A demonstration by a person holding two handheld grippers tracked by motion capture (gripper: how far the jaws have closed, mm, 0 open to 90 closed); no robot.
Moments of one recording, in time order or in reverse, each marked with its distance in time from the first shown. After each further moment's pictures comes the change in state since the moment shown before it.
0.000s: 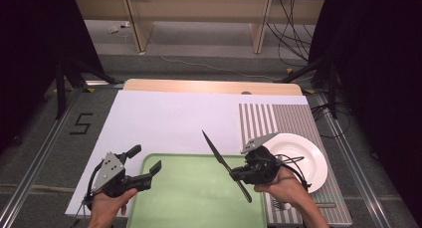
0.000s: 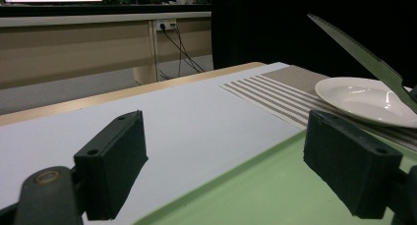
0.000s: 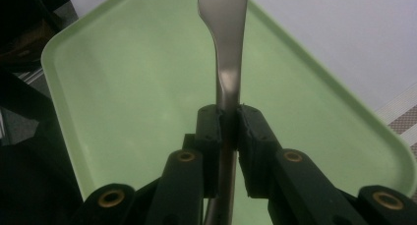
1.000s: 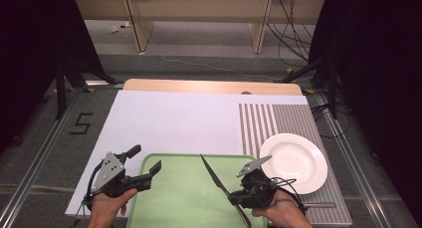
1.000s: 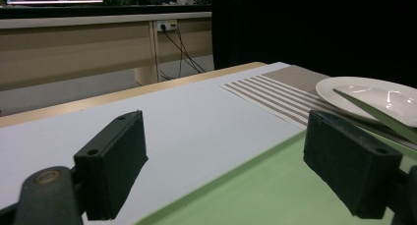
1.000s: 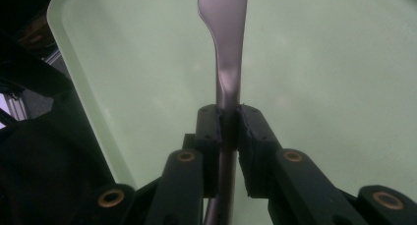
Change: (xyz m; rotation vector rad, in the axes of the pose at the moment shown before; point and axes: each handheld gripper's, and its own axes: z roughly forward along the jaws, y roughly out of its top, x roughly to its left) left arm 0.000 0.000 -0.001 0.002 0.004 0.005; right arm 0.027 -0.039 0.025 0.092 0.034 0.081
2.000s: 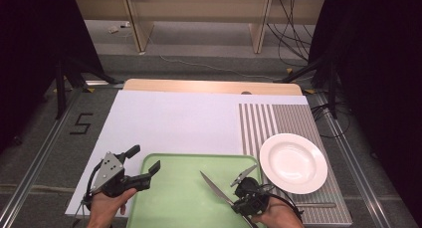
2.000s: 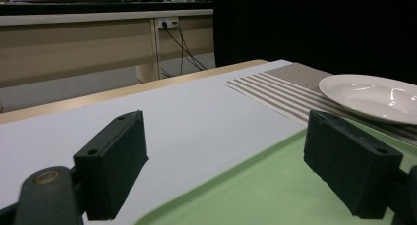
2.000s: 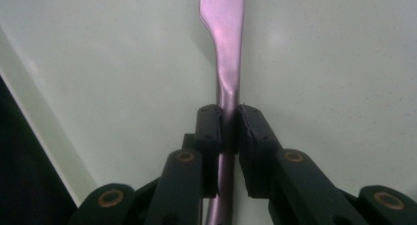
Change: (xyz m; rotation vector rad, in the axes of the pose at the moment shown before) left arm 0.003 -0.002 0.000 0.009 0.004 -0.002; right arm -0.001 -0.012 0.034 0.195 -0.105 0.017
